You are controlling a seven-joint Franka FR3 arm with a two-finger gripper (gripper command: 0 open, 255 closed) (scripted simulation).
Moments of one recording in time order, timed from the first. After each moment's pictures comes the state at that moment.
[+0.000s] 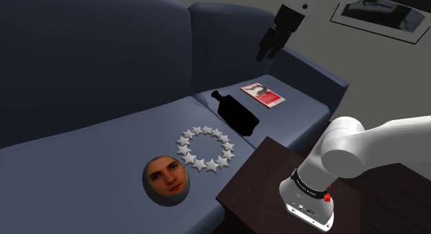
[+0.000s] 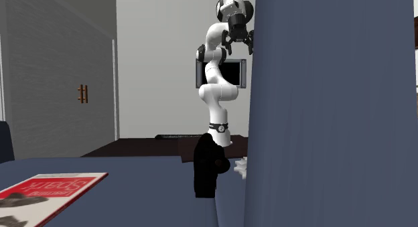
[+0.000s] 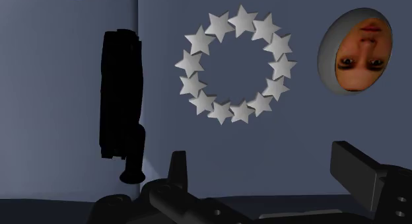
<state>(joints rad) 0.02 -0.79 -0.05 -2.29 0.03 1.68 0.03</state>
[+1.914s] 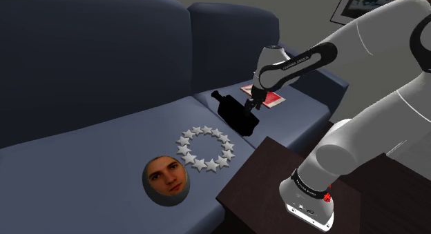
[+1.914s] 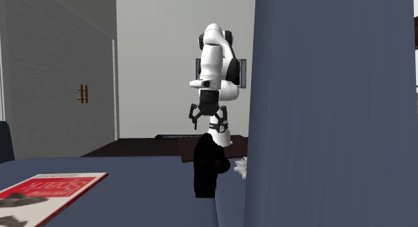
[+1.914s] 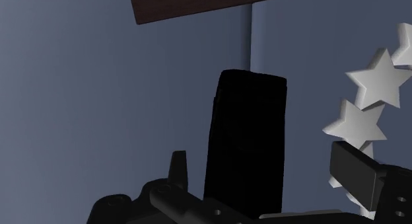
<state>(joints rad) -0.15 -0.30 -0.23 -2.71 -0.21 2.40 -0.08</state>
